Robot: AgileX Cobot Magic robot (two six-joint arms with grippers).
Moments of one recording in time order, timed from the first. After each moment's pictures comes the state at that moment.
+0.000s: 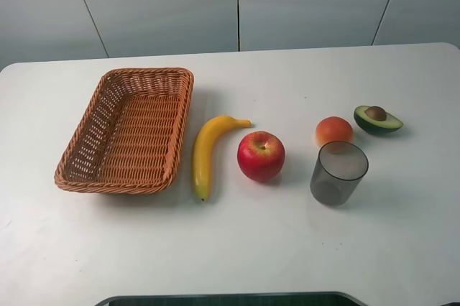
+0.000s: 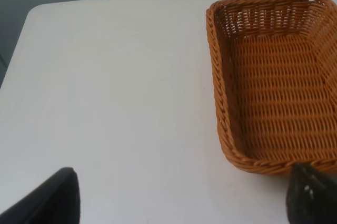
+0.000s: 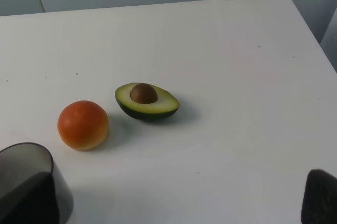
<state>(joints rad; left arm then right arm) -0.06 0.00 -0.52 0.08 1.09 -0.02 -0.07 -0.01 -0.50 0.01 1.10 0.02</state>
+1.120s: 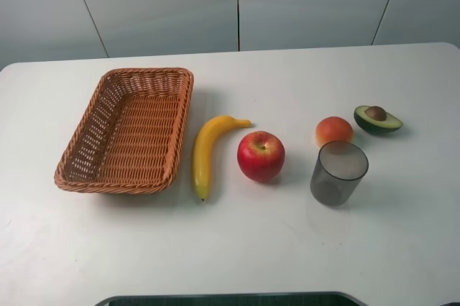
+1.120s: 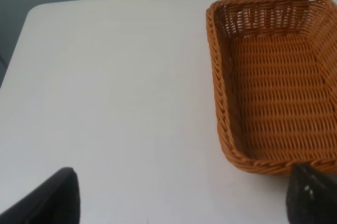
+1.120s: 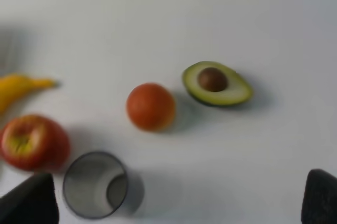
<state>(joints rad) -0.06 0.00 -0.52 0.08 1.09 -0.02 0.11 0.79 -0.88 0.12 1.08 -0.04</state>
